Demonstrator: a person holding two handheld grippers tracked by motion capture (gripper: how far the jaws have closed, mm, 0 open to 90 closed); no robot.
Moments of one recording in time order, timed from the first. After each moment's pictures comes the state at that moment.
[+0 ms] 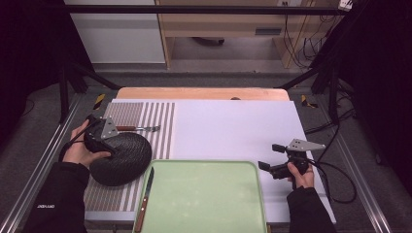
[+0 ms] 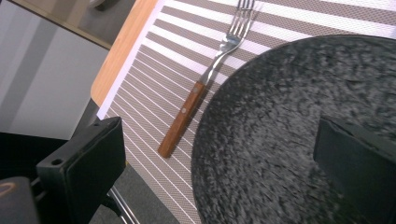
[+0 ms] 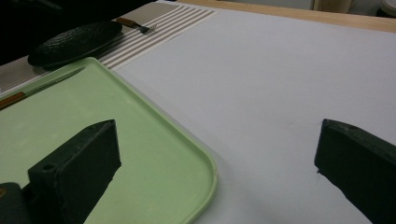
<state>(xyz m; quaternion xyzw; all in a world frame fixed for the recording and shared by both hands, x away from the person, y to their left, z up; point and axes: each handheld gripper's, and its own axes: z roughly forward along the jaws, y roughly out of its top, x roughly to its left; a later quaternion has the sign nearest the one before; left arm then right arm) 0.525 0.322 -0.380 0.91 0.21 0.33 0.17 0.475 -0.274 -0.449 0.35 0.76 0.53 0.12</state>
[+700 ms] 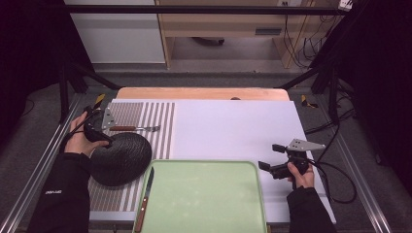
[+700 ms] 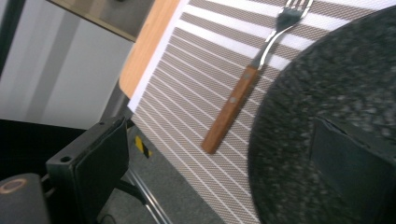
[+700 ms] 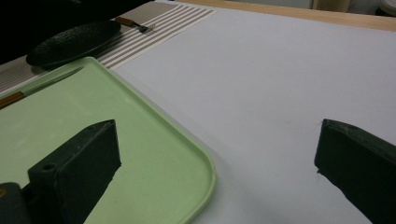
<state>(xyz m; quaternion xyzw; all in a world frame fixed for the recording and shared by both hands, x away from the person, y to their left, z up) 0.563 0.340 -0.385 0.90 0.20 0.37 0.13 0.475 -0.274 -0.449 0.35 0.76 0.53 0.12</state>
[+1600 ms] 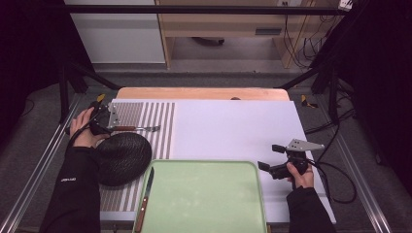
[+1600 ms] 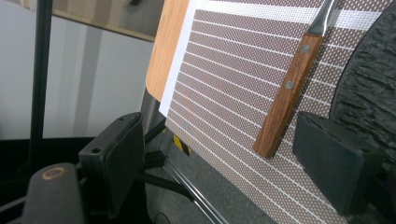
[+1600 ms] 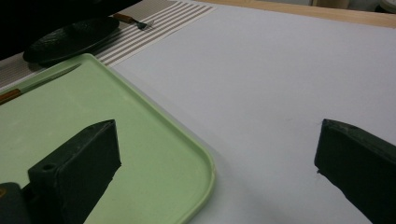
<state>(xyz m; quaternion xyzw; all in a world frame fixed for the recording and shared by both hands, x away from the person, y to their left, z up) 0.600 0.347 -0.408 0.90 0.12 0.41 0.06 0.475 -0.273 -0.451 0.35 0.76 0.53 0.12</state>
